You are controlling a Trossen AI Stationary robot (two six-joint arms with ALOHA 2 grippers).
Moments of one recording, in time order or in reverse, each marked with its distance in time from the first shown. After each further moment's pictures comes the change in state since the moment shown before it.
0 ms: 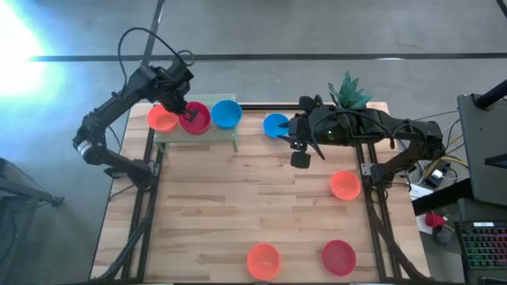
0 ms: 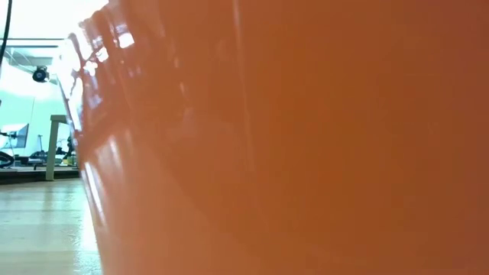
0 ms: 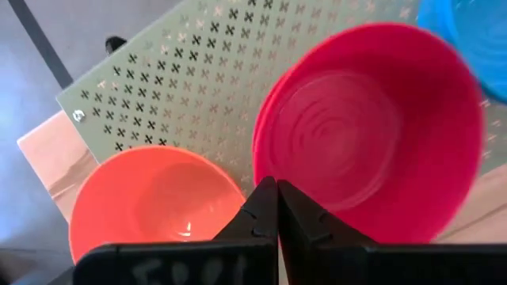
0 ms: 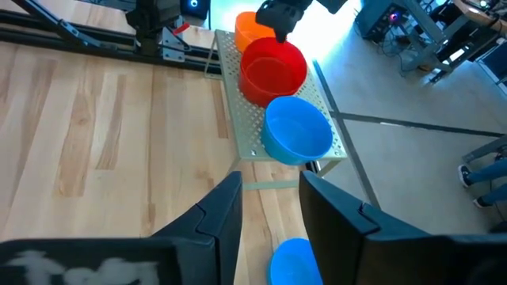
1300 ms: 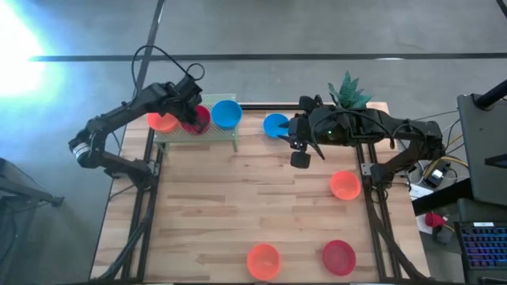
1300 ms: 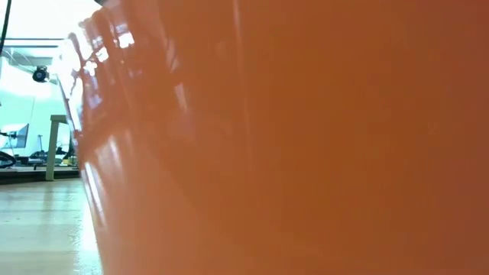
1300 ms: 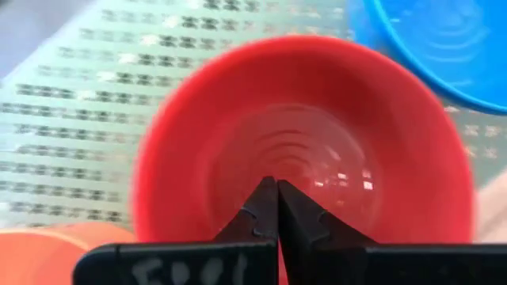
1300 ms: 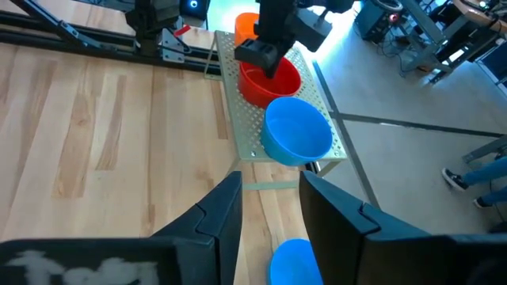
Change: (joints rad) left arm -0.080 -0.055 -0.264 0.318 0.045 0.042; right arm 0.000 0.000 0.000 0.003 0.000 0.000
